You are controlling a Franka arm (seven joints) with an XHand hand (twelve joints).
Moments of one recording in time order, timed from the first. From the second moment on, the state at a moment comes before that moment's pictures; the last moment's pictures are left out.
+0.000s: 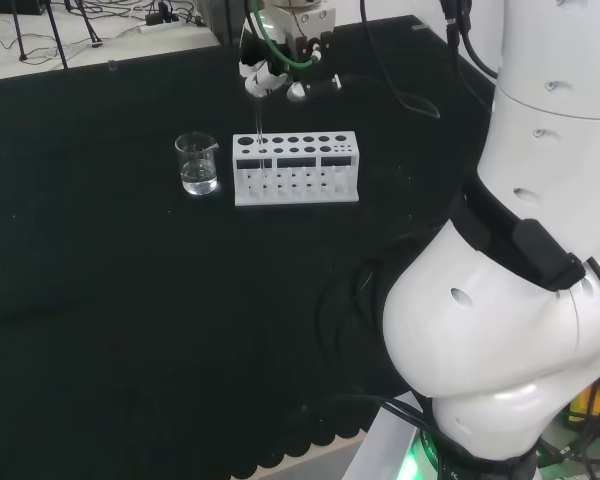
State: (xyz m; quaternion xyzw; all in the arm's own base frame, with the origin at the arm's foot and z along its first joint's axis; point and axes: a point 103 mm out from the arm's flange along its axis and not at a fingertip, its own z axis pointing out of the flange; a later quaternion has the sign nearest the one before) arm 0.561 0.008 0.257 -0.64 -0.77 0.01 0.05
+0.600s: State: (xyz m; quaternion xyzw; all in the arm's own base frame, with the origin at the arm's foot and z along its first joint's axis) arm 0.556 -0.001 0.263 -0.64 -0.76 0.00 0.04
